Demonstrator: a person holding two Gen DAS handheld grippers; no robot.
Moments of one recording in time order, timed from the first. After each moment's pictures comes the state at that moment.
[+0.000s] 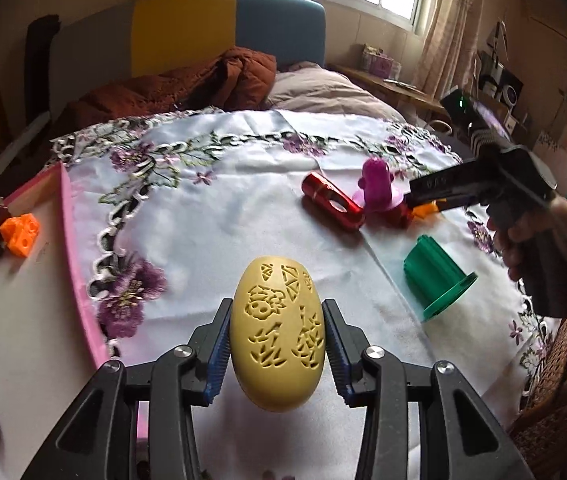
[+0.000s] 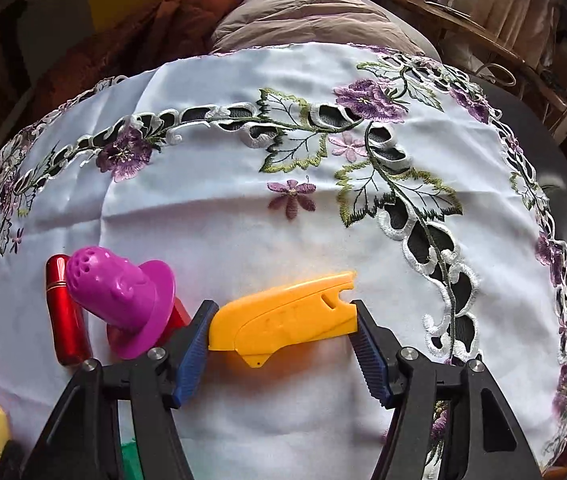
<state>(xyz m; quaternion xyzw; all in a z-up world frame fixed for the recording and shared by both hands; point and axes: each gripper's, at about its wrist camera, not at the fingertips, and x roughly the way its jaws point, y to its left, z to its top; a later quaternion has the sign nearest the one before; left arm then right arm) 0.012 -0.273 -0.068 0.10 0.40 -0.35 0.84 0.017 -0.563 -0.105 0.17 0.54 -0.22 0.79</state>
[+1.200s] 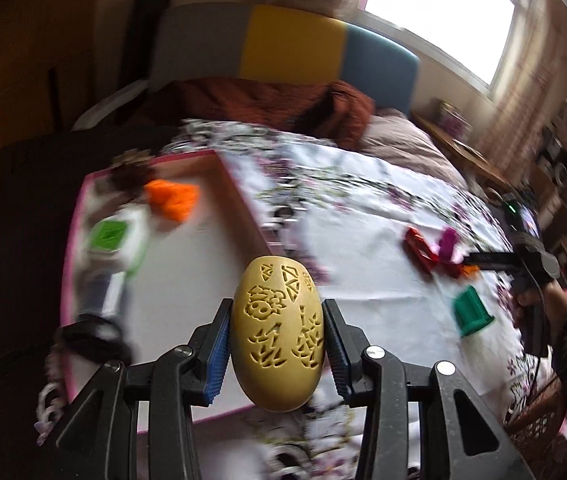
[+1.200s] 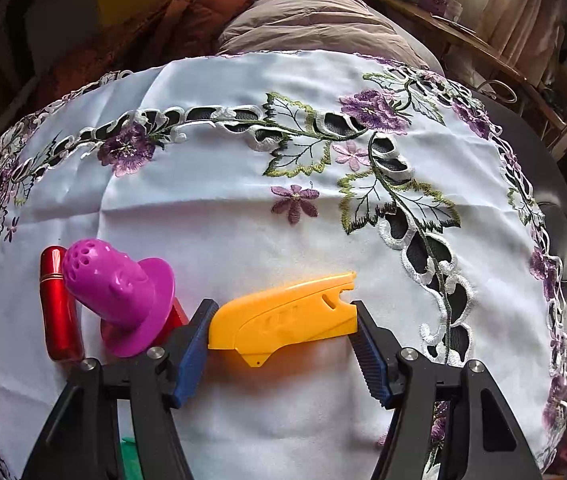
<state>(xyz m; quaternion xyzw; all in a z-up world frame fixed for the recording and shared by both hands) 0.035 -0.131 -0.023 -0.01 0.42 -0.24 0.88 0.018 -0.560 -0.101 0.14 0.54 -0.22 0.80</state>
